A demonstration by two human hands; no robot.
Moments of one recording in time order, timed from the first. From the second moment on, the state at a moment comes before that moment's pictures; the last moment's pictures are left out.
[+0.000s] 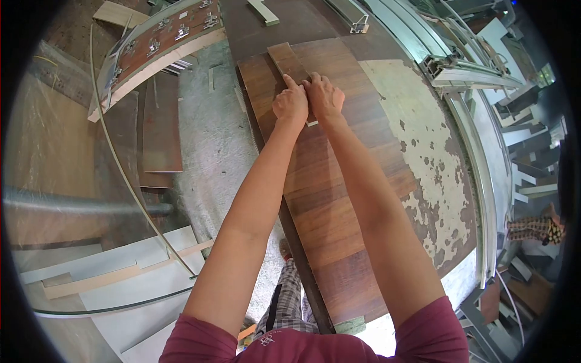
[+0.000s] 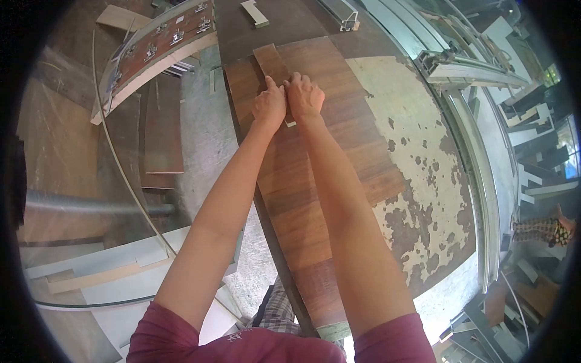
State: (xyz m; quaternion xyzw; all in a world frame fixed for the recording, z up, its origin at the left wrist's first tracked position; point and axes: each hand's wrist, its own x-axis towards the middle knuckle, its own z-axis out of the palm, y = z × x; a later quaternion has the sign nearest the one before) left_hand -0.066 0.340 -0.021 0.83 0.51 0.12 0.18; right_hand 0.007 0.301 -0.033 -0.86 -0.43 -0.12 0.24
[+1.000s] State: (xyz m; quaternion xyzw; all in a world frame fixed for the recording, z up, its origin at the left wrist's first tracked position) left_hand -0.204 -0.096 -0.002 0.86 0.46 0.10 0.18; right_hand -0.112 -0.161 -0.018 -0.84 -0.48 -0.01 0.27
